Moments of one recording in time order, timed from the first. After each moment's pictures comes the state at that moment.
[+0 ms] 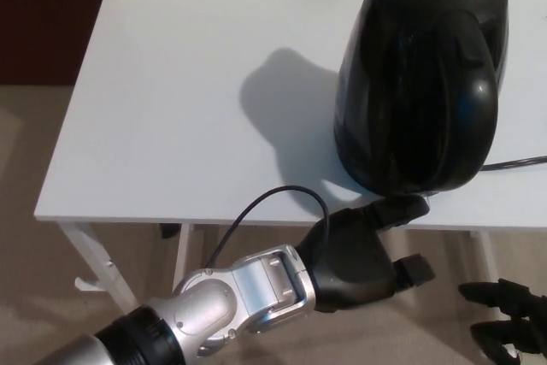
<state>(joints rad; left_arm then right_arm) -0.54 0.27 -0.96 0.37 1.25 -0.25 0.04 -0.02 -0.42 0.03 0.78 -0.08 -0.38 0.31</state>
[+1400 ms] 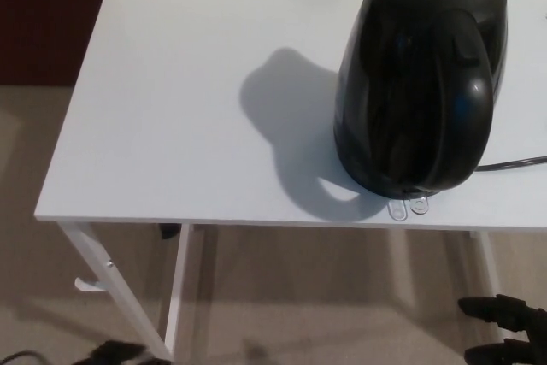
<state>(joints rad) 0.02 0.56 -0.42 0.72 0.83 -0.42 0.05 -0.03 -0.39 0.02 0.81 -0.08 -0.26 0.31</state>
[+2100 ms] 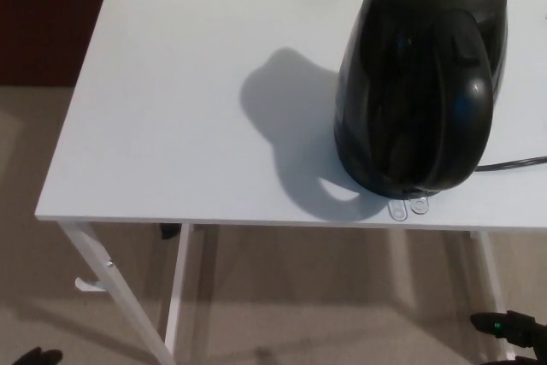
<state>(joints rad) -0.03 0.51 -0.02 1.10 0.50 -0.43 -0.04 -0.01 -0.38 0.02 0.82 -0.10 -0.21 0.23</state>
